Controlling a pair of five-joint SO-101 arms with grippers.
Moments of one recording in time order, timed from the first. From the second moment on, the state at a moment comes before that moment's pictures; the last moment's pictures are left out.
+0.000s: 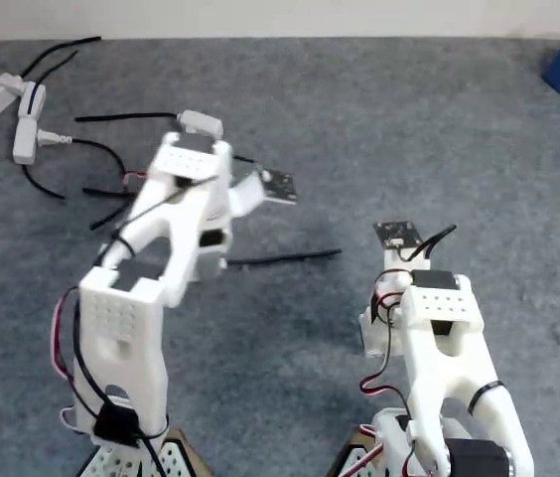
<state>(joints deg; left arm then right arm) 6.5 36.1 -16.1 91.6 -61.2 -3.0 -26.9 59.0 64.7 8.0</state>
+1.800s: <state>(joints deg) 15.9 -2.2 27.0 65.7 -50.5 2.3 -26.9 58.2 66.4 8.0</state>
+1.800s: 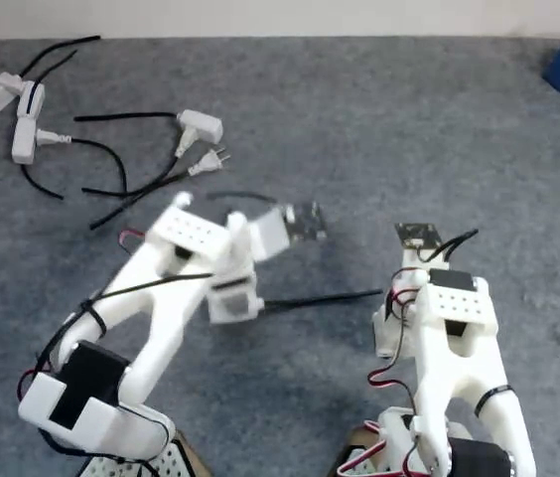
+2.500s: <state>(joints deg) 0.1 58.6 -56.0 71.0 -59.4 2.0 -26.9 58.2 66.0 8.0</state>
